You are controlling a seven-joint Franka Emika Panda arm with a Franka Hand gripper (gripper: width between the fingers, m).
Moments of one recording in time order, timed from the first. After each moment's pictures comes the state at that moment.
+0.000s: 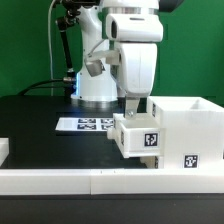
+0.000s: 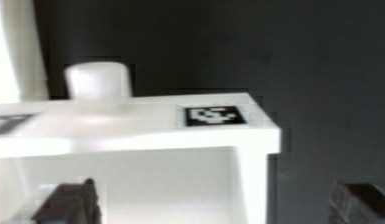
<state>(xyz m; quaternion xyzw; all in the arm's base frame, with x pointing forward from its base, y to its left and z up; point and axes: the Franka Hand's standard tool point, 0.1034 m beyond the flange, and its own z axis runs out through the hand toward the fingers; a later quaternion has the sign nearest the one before) 0.574 -0.002 0.104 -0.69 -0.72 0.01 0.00</state>
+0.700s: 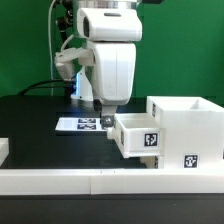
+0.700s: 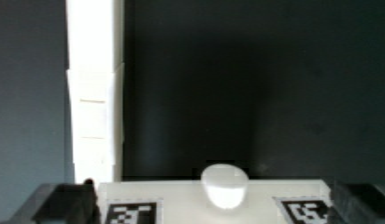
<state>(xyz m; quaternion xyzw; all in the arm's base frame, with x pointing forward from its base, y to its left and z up) 0.609 -0.041 0.096 -0.67 -0.74 0.01 0.02</state>
